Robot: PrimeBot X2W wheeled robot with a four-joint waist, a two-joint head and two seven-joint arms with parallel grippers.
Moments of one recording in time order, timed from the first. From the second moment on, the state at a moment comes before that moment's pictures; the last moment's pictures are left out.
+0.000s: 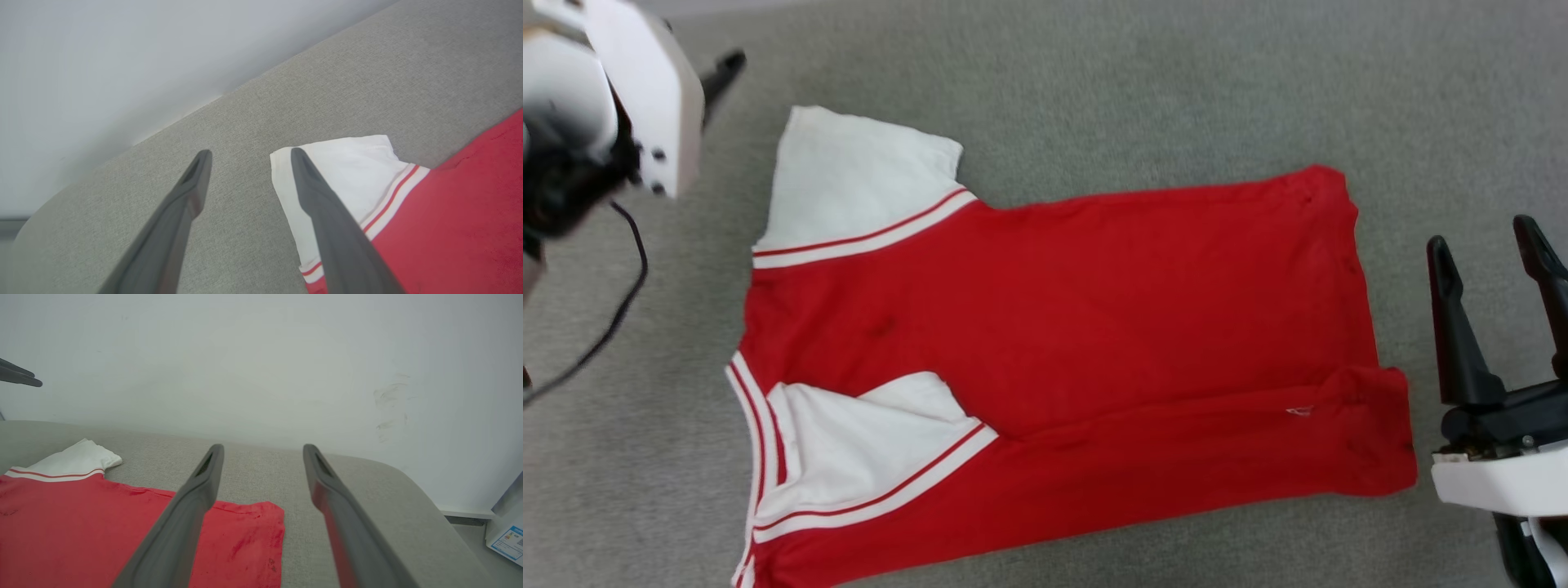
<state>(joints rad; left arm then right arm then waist) -1.17 0.82 -0.89 0.35 -0.93 -0.01 0.51 -0.09 -0.25 -0.02 -0.27 0.22 0.13 -0.13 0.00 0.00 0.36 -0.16</state>
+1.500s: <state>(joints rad) -1.38 0.74 -1.00 0.37 -1.02 -0.11 0.93 -0.57 -0.59 0.11 -0.18 0.27 0.13 0.34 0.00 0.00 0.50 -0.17</state>
